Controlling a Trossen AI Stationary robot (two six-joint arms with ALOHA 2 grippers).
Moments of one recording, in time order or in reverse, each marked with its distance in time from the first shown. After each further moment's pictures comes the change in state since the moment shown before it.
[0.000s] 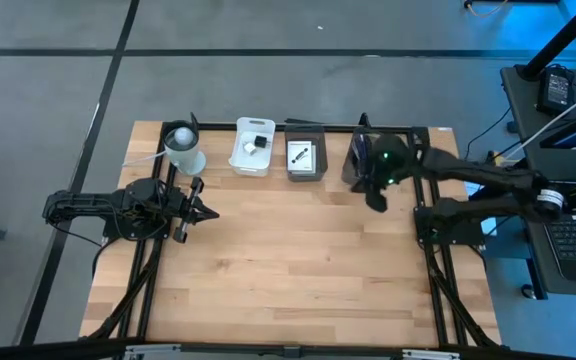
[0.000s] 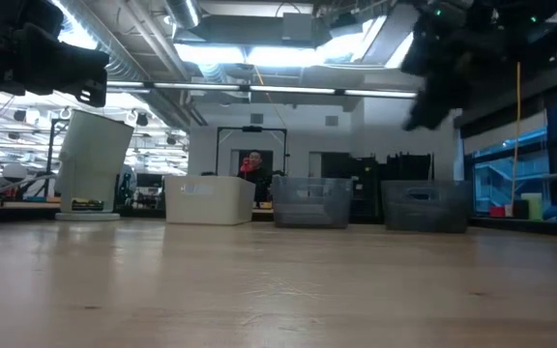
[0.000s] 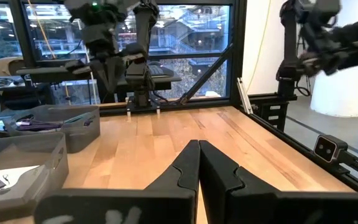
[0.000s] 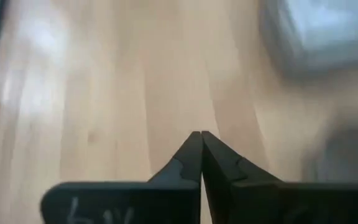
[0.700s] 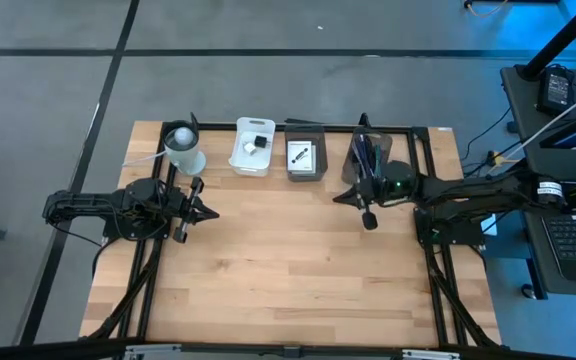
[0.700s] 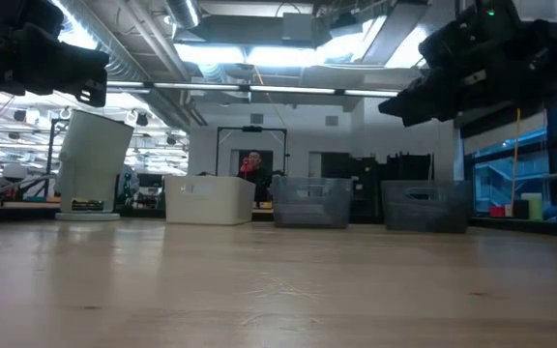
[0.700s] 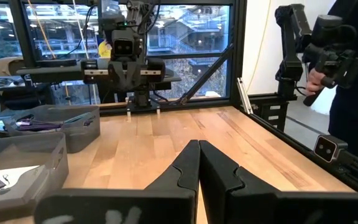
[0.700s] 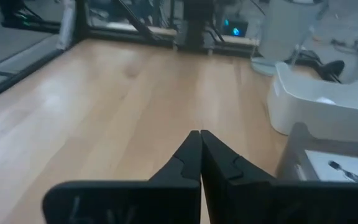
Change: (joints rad) left arm 0.000 0.000 0.000 0.000 0.000 0.000; right arm 0.202 0.006 -0.412 1.023 0.045 -0.081
